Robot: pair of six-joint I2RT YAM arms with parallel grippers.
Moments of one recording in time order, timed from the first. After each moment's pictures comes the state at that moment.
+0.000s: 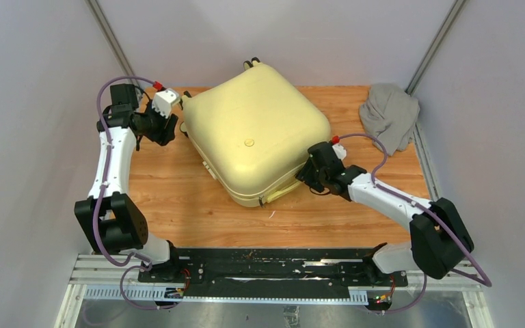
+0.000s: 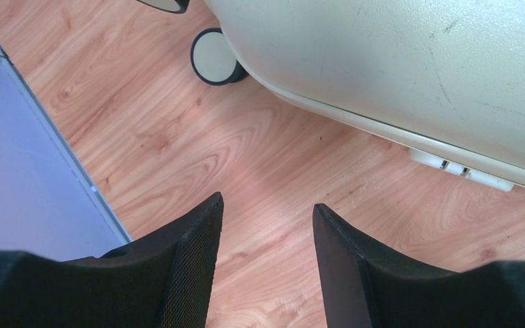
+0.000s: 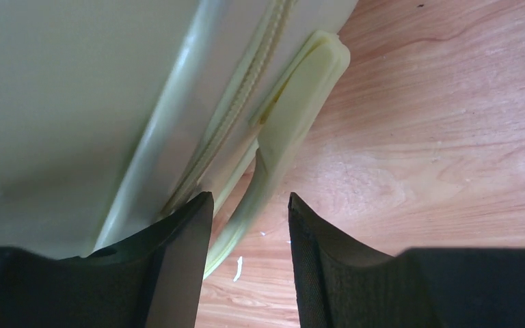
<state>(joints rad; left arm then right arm) 0.21 1.48 1.41 -0.80 0.45 0.71 0.61 1.33 0.80 -0.30 0.17 1.02</state>
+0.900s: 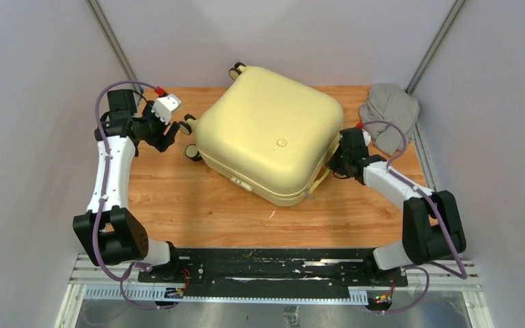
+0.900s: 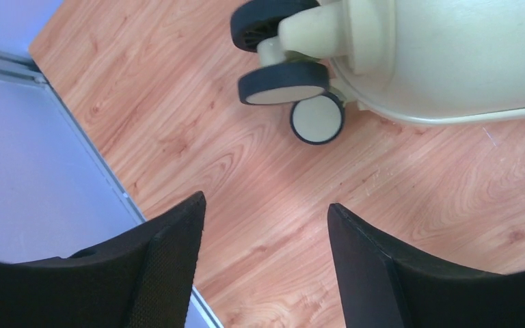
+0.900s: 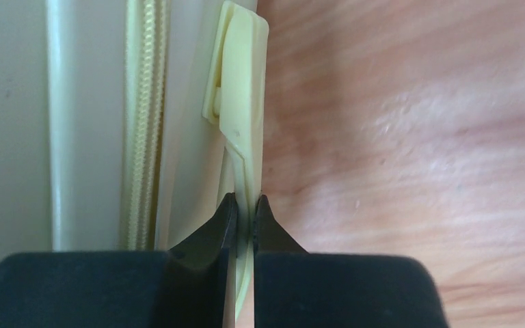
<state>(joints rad) 0.21 1.39 1.35 -0.78 0.46 0.81 0.30 1.39 0.78 -0.20 0.10 0.76</state>
